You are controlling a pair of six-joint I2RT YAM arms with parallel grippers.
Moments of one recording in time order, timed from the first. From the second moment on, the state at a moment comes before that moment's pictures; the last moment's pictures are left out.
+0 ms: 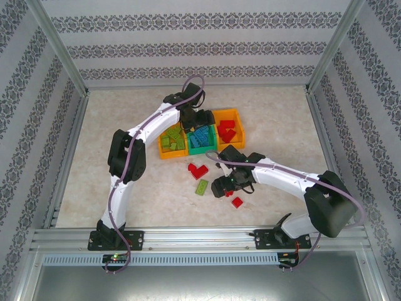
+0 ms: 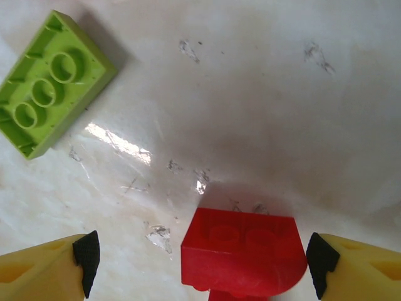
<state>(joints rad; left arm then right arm) -0.50 2.22 2.00 -0.86 0.21 -0.74 0.71 1.43 0.81 -0.73 -0.14 0.32</state>
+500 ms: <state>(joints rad) -0.50 2.08 1.80 -0.80 0.22 -0.74 0.72 1.39 0.77 -0.77 -0.11 0.49</state>
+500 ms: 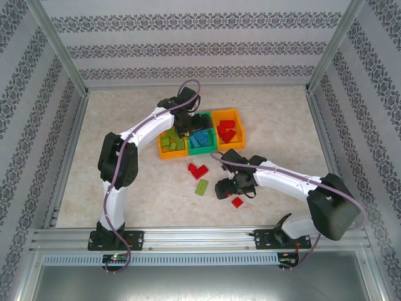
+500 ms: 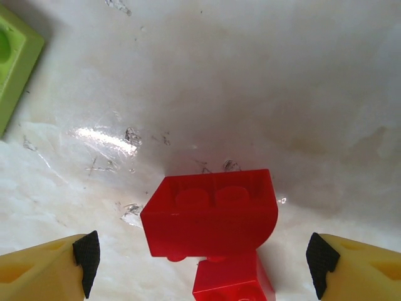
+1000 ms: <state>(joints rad) -0.50 2.01 1.69 -0.71 0.24 -0.71 0.83 1.30 0.67 -0.83 -0.05 0.60</state>
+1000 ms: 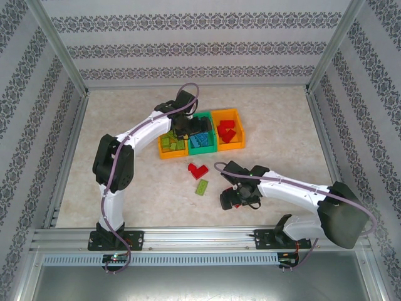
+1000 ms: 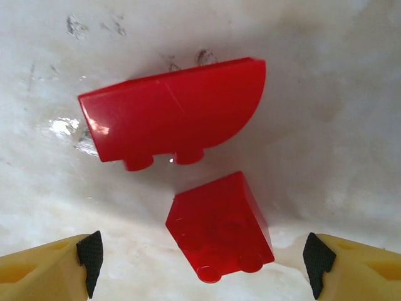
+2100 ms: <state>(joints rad) -0.49 1.92 1.56 -0.67 0.24 -0.71 0.53 1.19 0.89 -0.79 -0.02 0.53</state>
